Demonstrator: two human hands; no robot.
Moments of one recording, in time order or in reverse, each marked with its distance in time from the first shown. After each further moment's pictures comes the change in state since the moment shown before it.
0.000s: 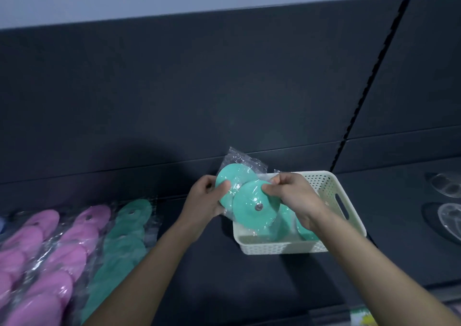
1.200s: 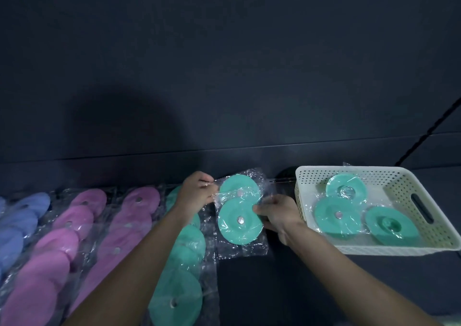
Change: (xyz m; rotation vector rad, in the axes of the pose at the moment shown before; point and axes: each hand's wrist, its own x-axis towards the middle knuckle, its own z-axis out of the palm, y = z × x) left_hand 0.043 -0.030 -0.176 0.296 0.190 -0.130; right_hand 0.038 0.060 0.180 0.126 0.020 0.320
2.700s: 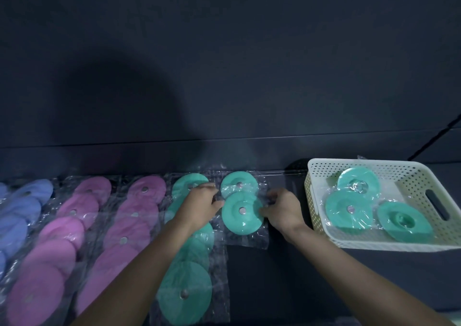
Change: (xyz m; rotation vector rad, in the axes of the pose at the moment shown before) left_hand 0.000 -0.042 -0.013 0.879 -0.132 0.331; right_hand 0.016 0.020 0.013 -0.600 0.131 -0.264
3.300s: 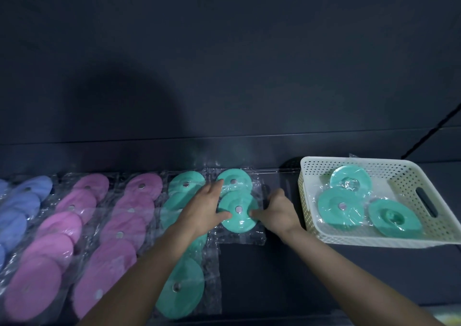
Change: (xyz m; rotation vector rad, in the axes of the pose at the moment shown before) left_hand -0.019 0.022 0.010 0.014 -0.059 -0.007; right_hand -0.017 -0.001 -0.012 -0.079 -0.131 0.066
